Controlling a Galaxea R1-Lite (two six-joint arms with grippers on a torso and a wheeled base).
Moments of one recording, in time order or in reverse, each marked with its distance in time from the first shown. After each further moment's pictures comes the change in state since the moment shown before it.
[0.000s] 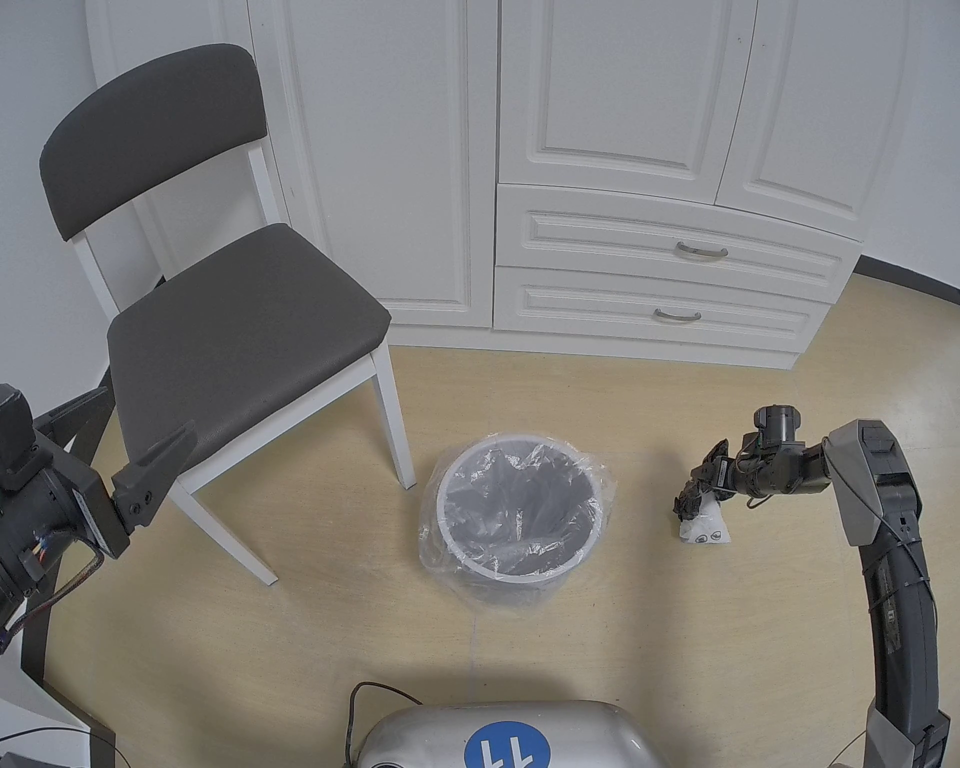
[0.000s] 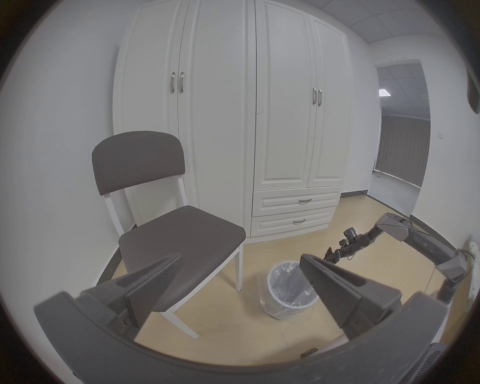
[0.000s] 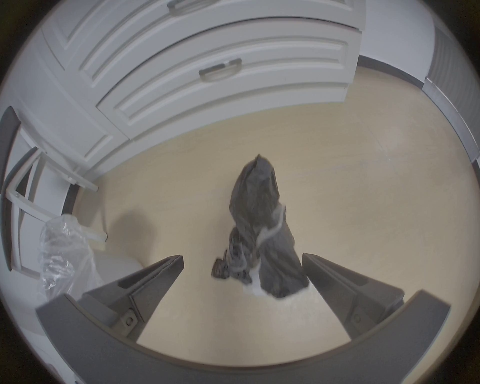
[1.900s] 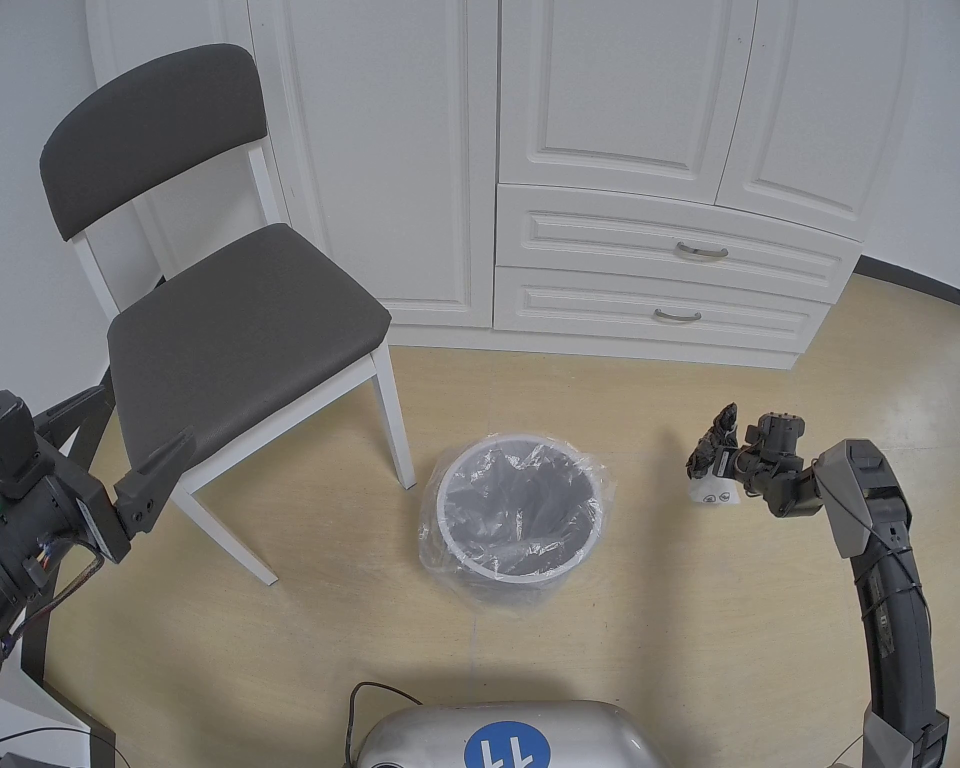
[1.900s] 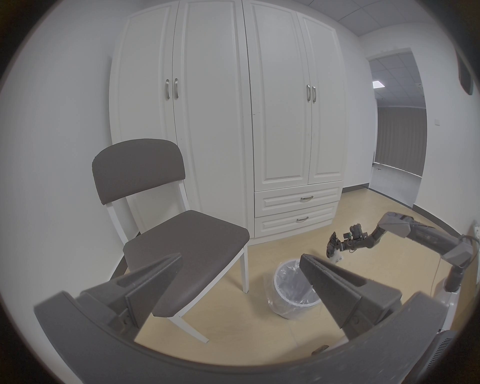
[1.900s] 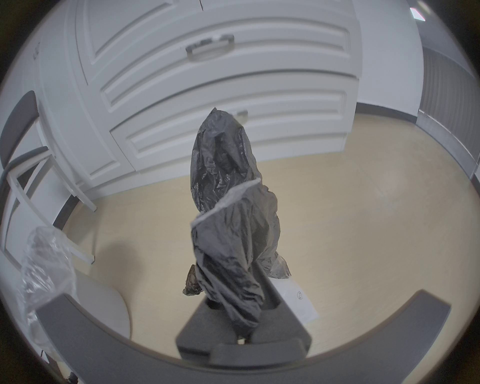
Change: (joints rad) left arm 0.010 0.000 0.030 -0.046 0.002 0.065; right arm -0.009 0.090 0.014 -0.415 -0.040 -0.030
